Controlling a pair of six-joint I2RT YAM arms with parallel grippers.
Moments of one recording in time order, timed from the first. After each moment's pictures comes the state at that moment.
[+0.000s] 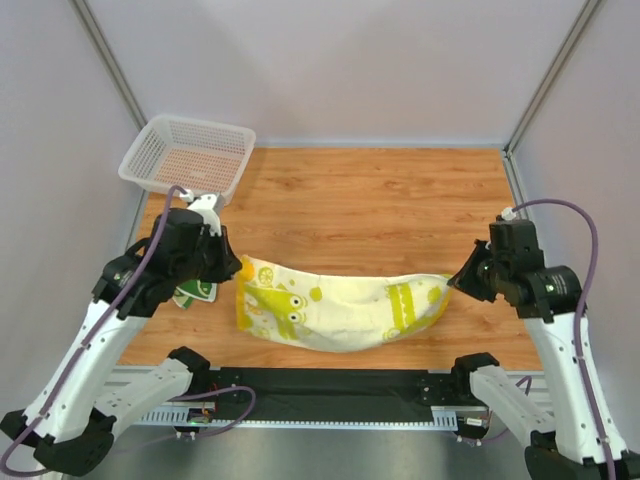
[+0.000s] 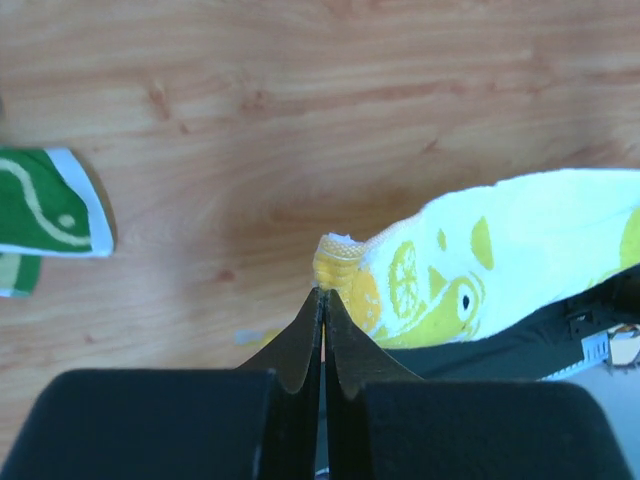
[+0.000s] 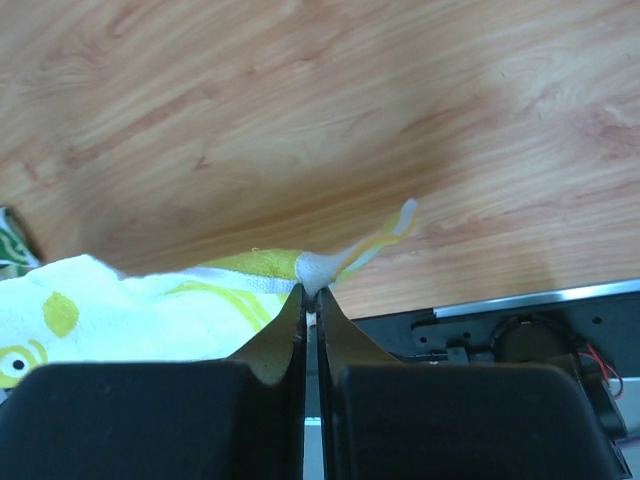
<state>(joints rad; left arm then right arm) -0.51 0.87 1.27 -1.08 -0.01 -0.43 0.18 0.79 1.18 -1.28 -0.03 0.66</state>
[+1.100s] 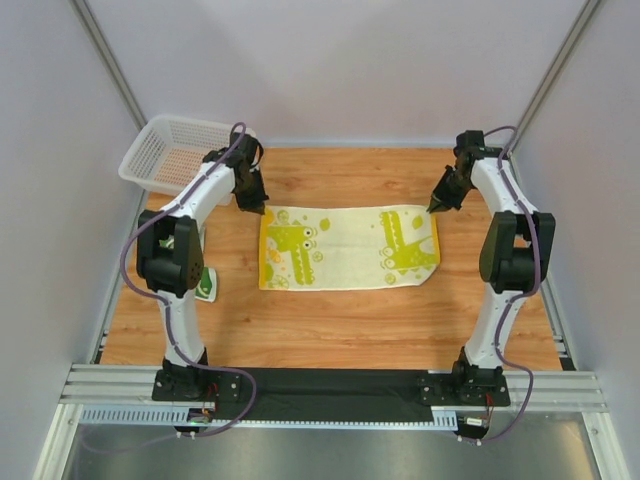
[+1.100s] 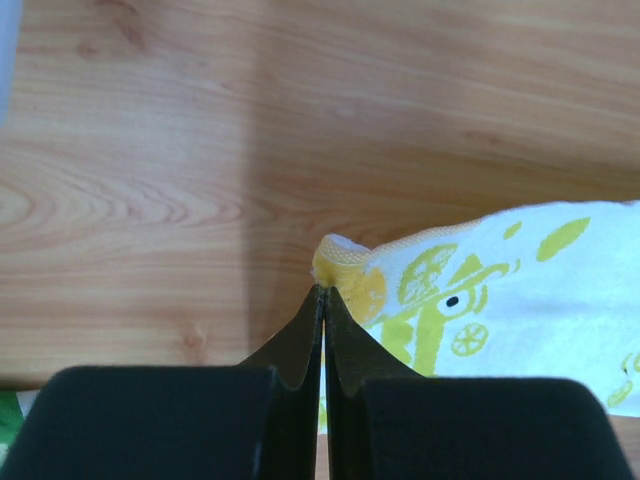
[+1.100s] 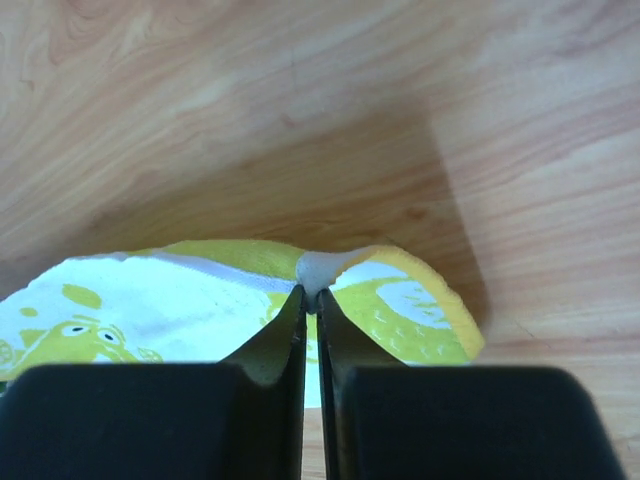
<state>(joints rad) -0.25 1.97 1.67 -0.83 0.04 -0.48 -0.04 2.01 1.73 -0.94 -0.15 0.56</state>
